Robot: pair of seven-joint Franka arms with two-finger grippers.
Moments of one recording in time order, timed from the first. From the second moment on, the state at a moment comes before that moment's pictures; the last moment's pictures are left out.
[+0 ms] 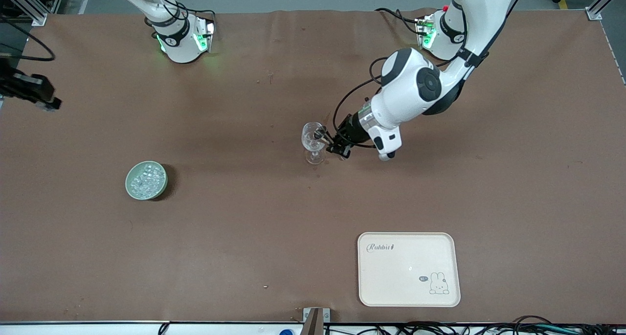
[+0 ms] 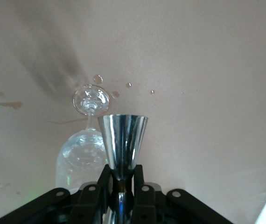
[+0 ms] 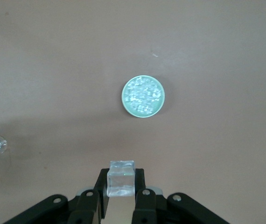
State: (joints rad) left arm -0.06 0.39 -0.64 -1.94 -0.43 2.59 -1.59; right arm -0.07 0.00 0.09 -1.47 0.03 1.43 0.16
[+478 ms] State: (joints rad) left arm -0.08 0.41 -0.41 -1.88 -0.83 2.59 -1.28; right arm -0.04 0.12 0.40 -1.49 0.03 1.54 0.59
